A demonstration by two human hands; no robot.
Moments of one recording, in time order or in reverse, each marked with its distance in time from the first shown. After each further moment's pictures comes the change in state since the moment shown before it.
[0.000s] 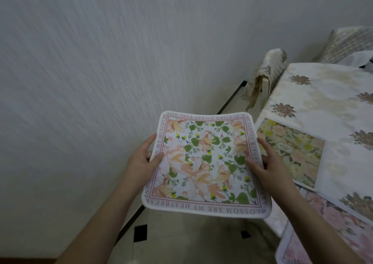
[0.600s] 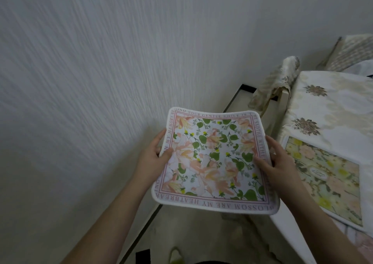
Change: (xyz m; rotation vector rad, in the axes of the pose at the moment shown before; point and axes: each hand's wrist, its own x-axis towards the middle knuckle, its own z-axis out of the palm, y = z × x) left_hand 0.183 -0.022 -0.062 -0.081 -0.141 0.046; right_hand 0.134 -0.055 0.094 -0.038 0.111 0.018
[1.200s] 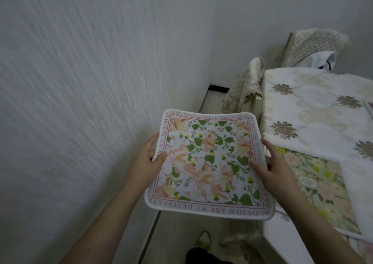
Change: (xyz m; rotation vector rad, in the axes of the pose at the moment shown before) left_hand 0.176 0.017 0.030 0.034 -0.198 0.044; right_hand 0.100 0.002 -0.004 0.003 0.179 0.115
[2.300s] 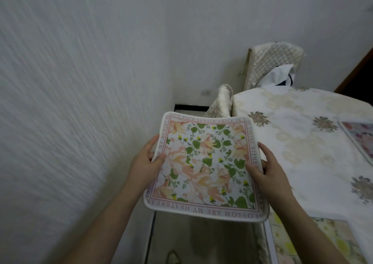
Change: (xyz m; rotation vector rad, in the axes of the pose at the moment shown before) left_hand 0.351 0.097 0.111 0.064 -0.187 0.096; right_hand 0.287 -0.016 -0.046 0.054 0.252 0.098
